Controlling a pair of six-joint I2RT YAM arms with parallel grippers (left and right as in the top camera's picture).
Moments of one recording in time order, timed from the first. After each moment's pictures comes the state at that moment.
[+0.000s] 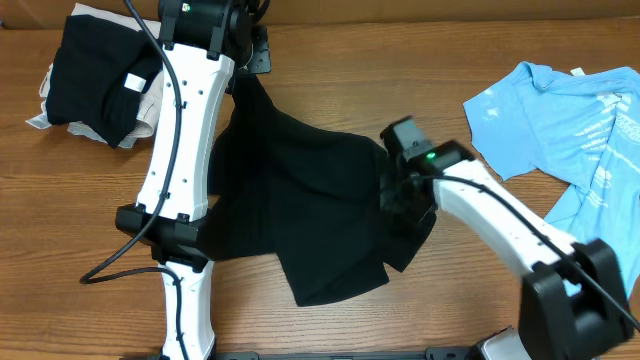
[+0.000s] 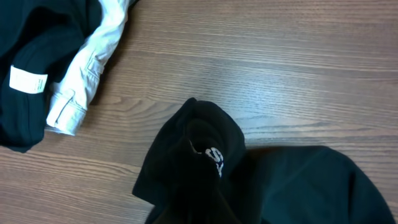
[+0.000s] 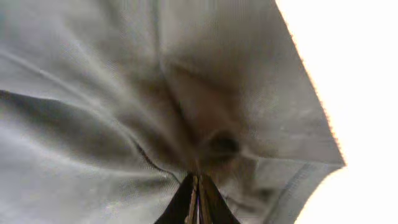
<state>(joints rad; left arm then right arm) -0.27 2.23 2.72 -1.63 -0.22 -0.36 0.44 1.67 1.16 -0.88 -0.04 0.46</state>
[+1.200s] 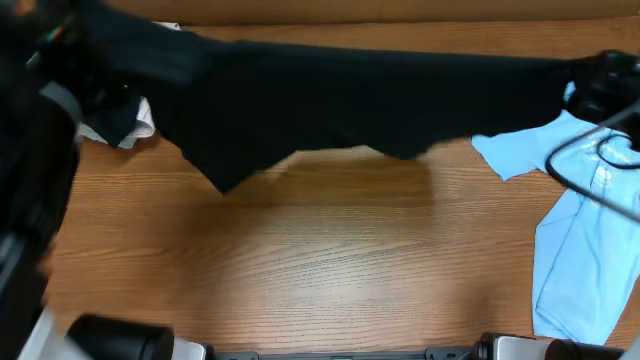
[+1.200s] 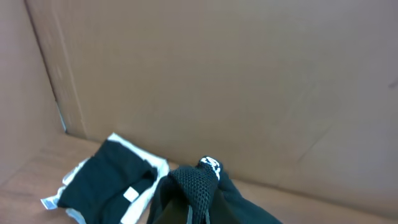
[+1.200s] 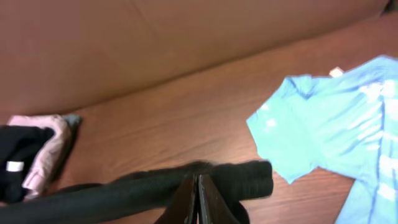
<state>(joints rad) -0.18 1.62 2.91 -1.49 -0.29 -0.30 -0.13 1.49 2.34 -1.50 -0.19 0.23</state>
